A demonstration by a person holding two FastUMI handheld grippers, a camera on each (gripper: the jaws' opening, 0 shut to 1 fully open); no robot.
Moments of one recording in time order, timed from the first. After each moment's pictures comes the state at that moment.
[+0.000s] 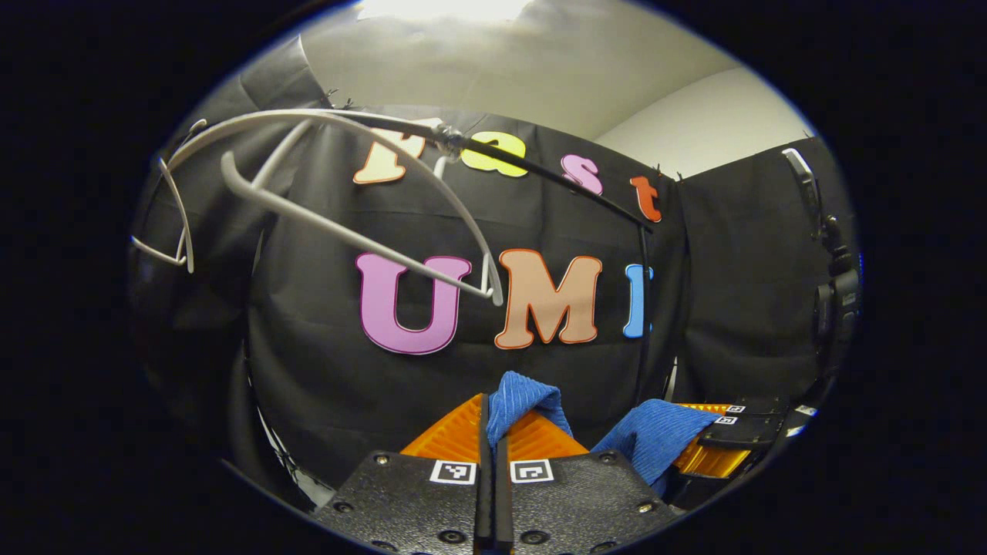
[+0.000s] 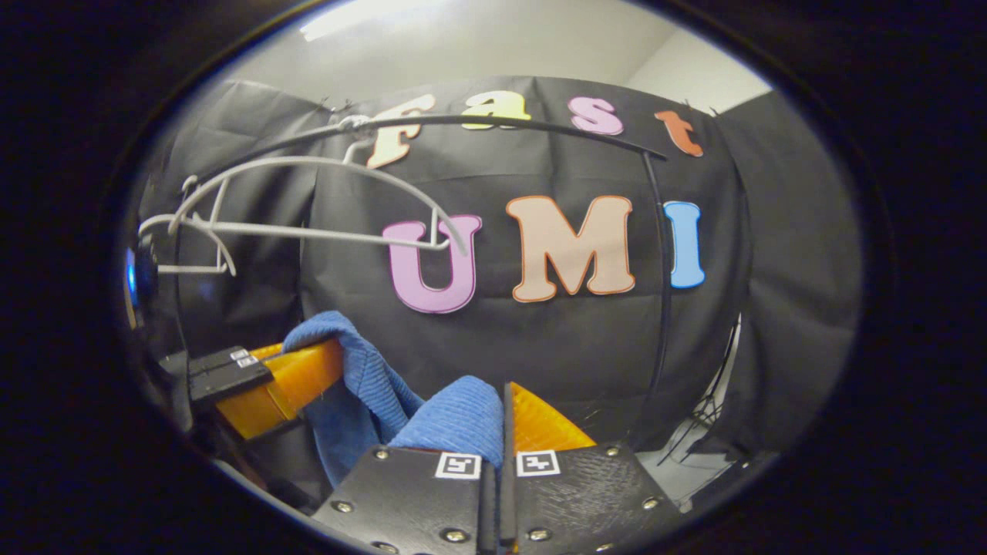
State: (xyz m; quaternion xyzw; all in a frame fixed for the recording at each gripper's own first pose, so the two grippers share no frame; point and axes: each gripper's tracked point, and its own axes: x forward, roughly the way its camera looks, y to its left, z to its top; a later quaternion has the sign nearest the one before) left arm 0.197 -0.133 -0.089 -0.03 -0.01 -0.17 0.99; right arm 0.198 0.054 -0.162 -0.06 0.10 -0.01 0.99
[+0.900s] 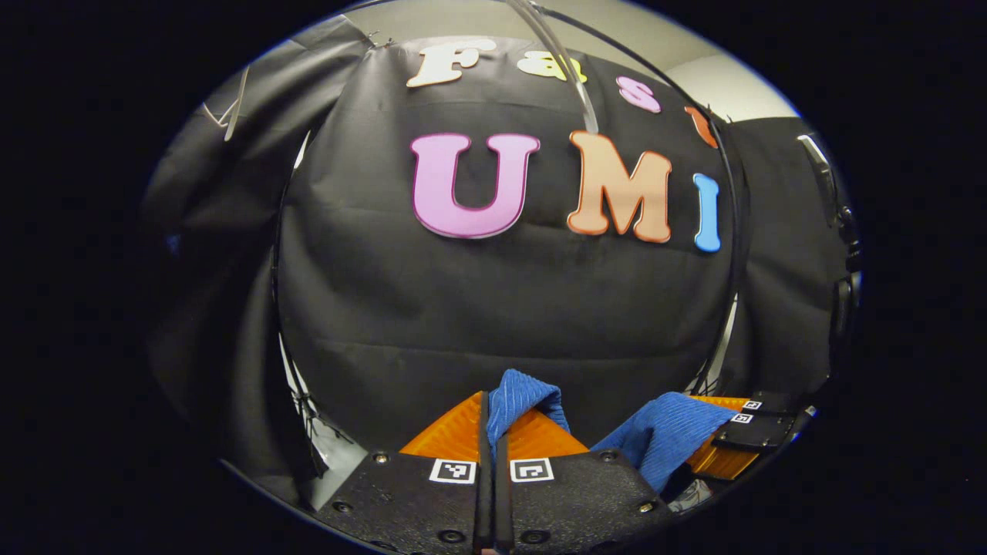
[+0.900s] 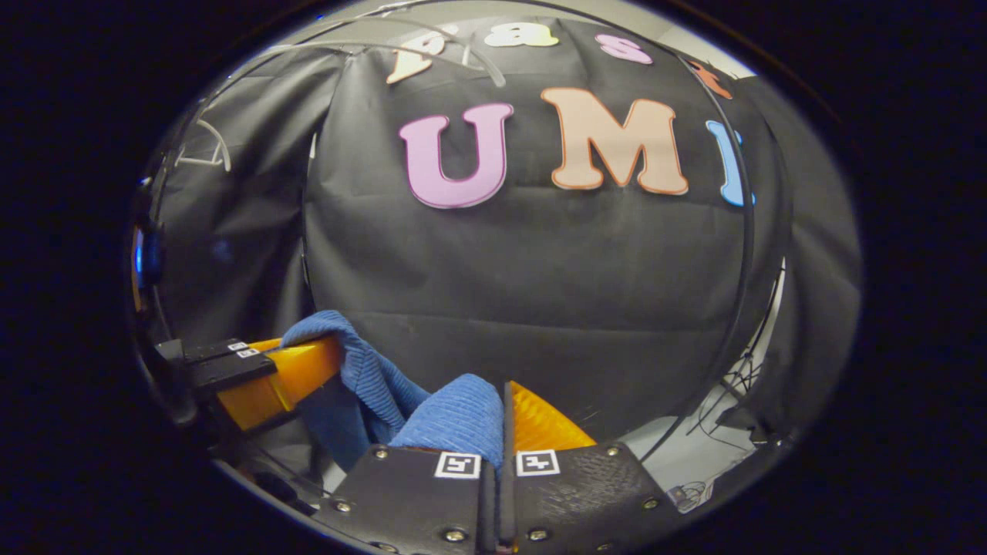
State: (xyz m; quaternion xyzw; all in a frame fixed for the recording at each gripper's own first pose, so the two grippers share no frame) left arm 0.243 -0.073 -0.311 -0.03 0.13 -0.09 0.99; right arm 0.233 0.067 -0.398 -0.06 0.22 0.01 0.97
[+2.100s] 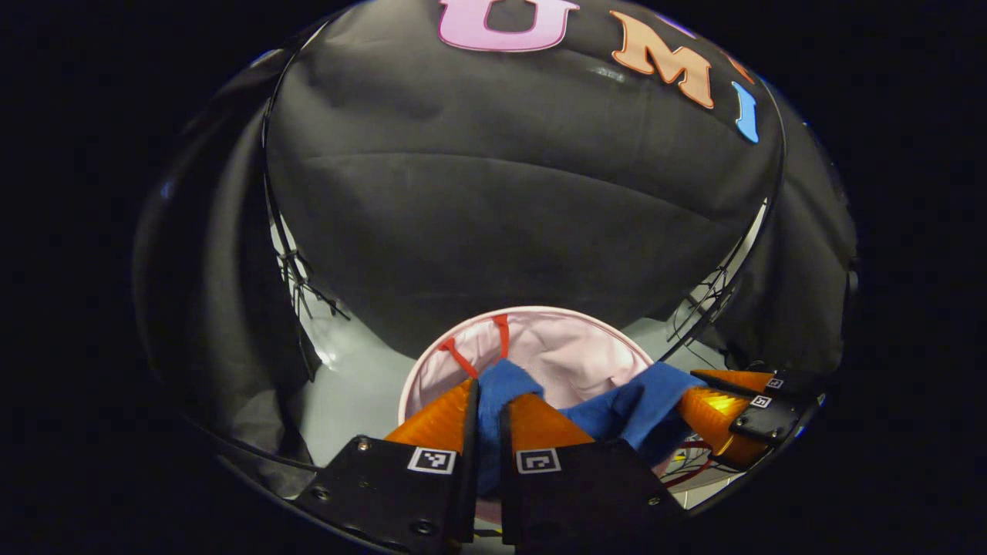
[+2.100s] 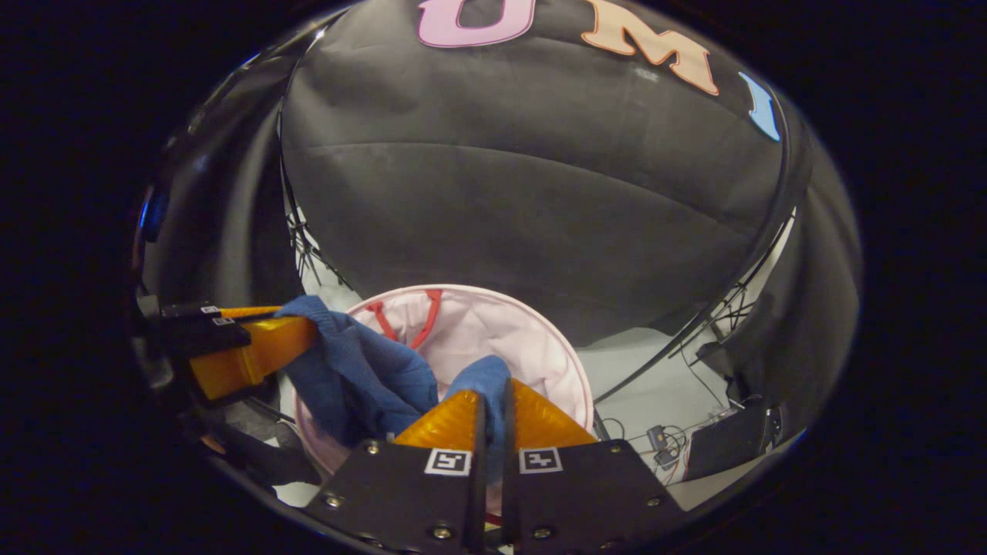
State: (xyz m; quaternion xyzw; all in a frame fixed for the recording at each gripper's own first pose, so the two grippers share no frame) left arm 0.187 -0.034 -0.548 -0.04 0.40 -0.08 0.91; right arm 0.166 0.056 -0.597 -0.12 0.43 -0.02 0.90
